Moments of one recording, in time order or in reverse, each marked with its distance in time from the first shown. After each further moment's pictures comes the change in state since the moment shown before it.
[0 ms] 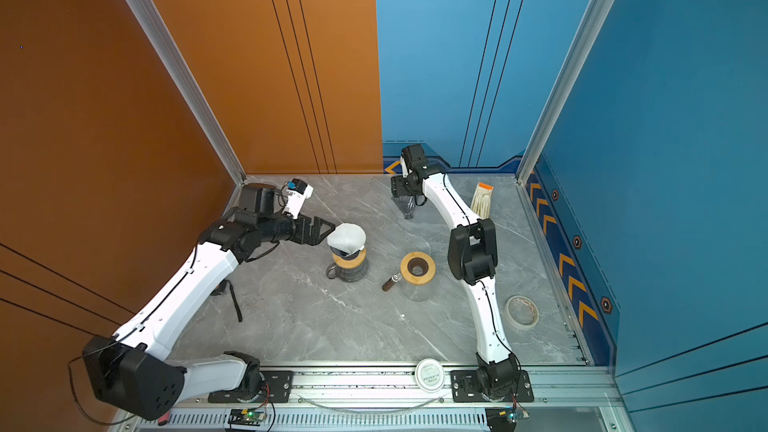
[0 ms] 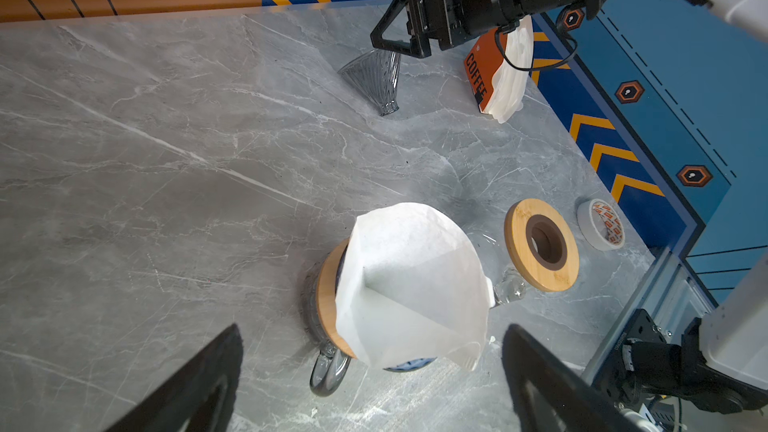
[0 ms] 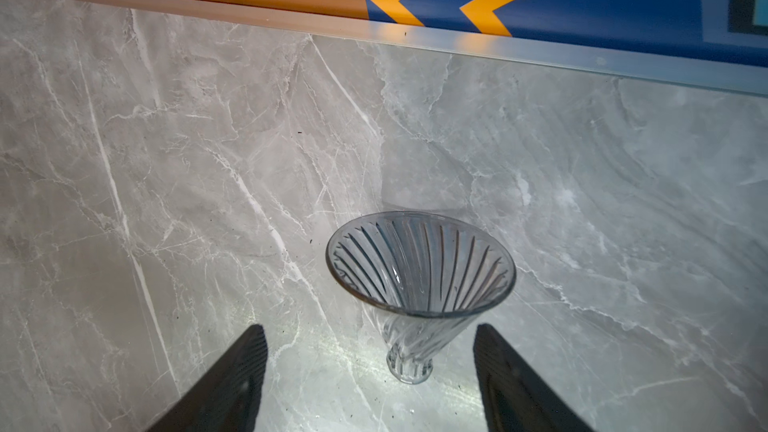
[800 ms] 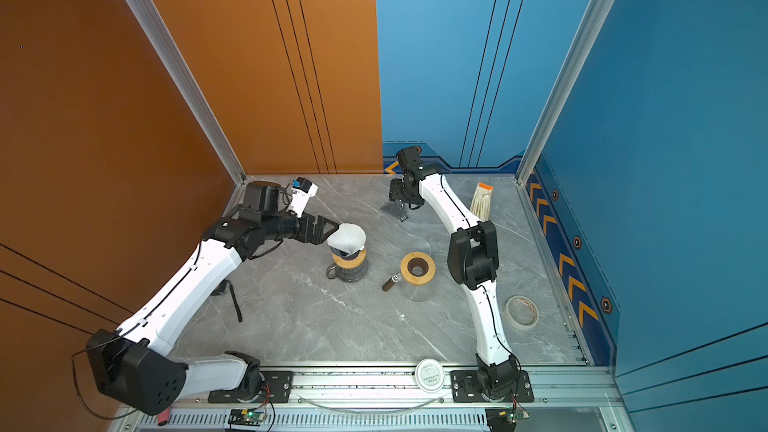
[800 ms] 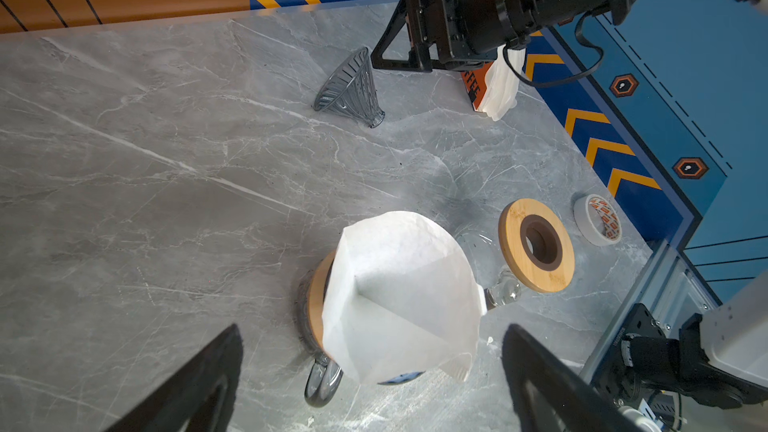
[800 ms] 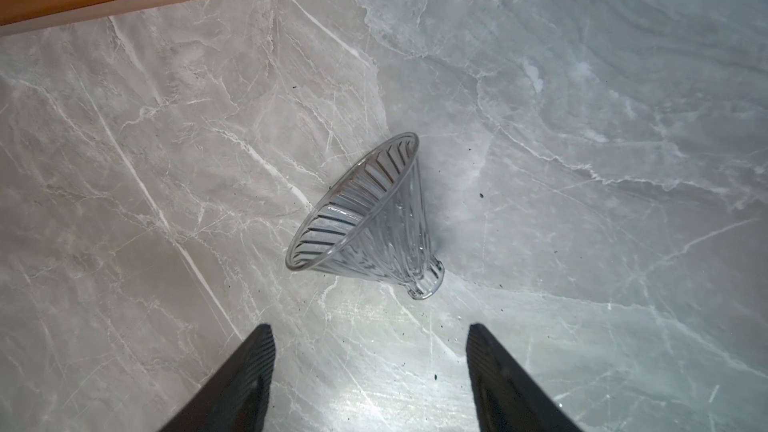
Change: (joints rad) left arm -0.023 0.027 0.025 0.001 -0.003 0.008; right arm 0.071 -0.059 -0.027 -0.135 0.077 0.286
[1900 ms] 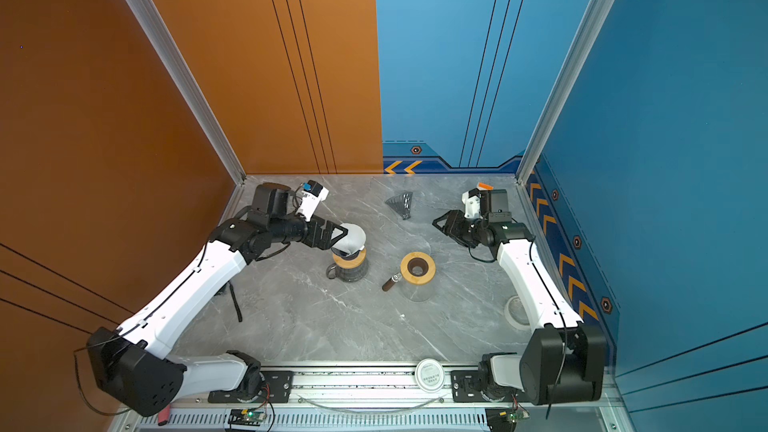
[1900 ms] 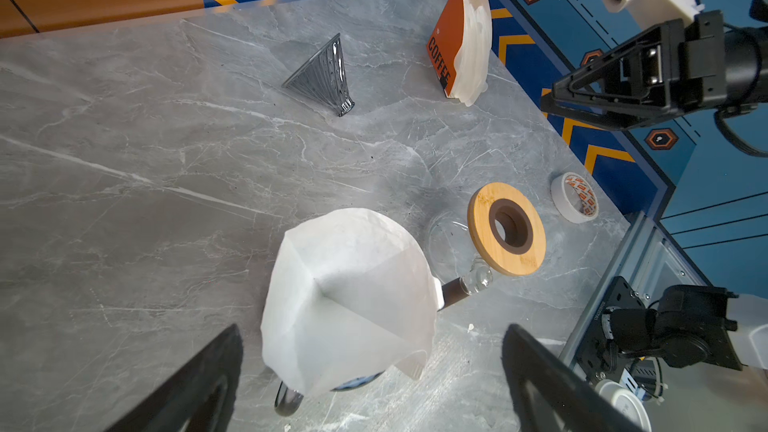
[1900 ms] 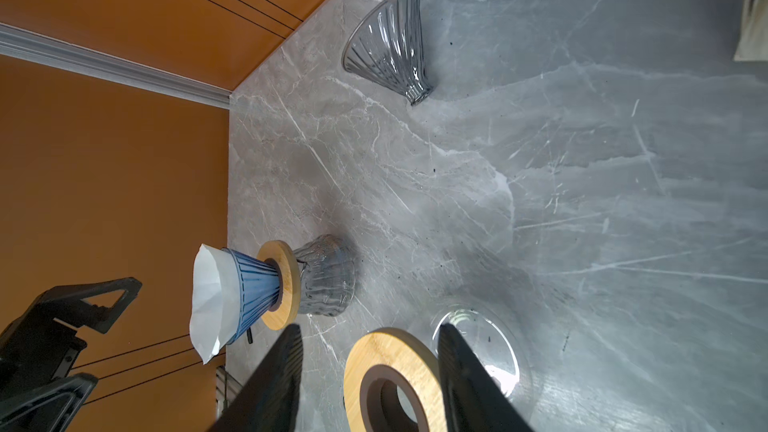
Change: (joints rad) left arm -0.081 -0.001 0.012 0.001 -0.002 0.003; right arm -0.314 -0.938 -1.089 0.354 -0.513 0.106
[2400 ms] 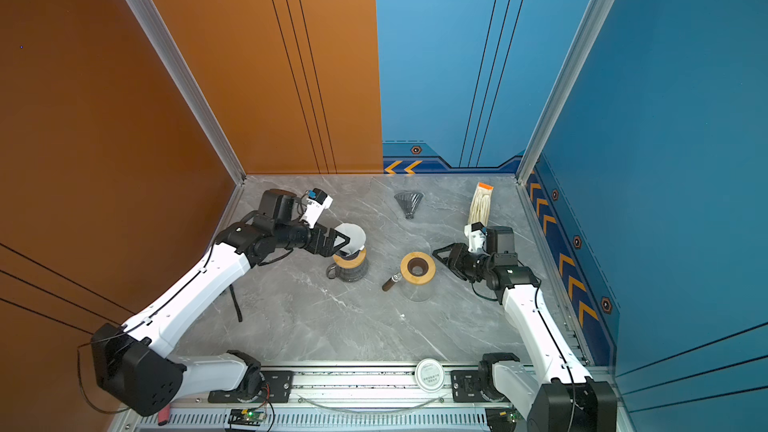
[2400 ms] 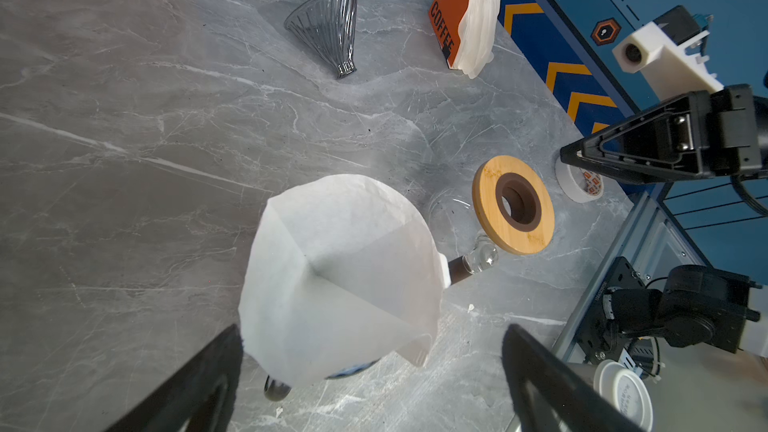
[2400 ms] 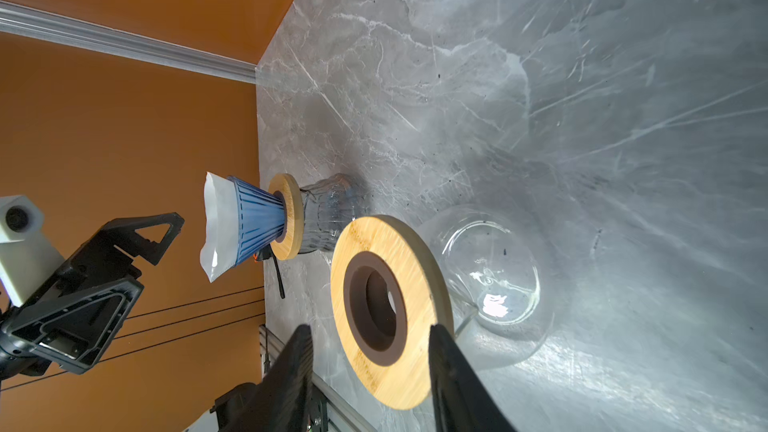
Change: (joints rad) left arm -0.025 0.001 -0.056 -0.001 -0.001 0.000; right arm -0.051 -0.333 -0.426 0.118 -0.169 0.102
